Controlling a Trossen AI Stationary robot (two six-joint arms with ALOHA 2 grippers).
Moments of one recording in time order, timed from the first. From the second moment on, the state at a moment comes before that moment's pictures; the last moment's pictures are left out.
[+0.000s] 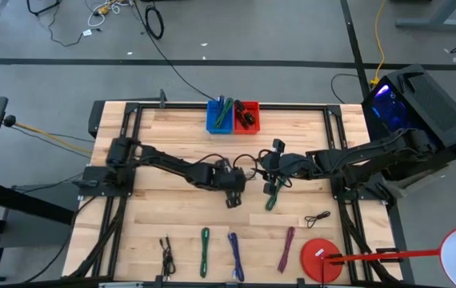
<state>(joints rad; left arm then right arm) -0.13 2.00 1.34 -0.34 -0.34 -0.30 0.16 1.27 0.82 -0.14 0.40 0.04</state>
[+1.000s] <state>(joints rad) -0.23 1.63 1.34 -0.41 -0.91 -0.17 0.10 1.28 0.82 0.23 0.38 -0.06</state>
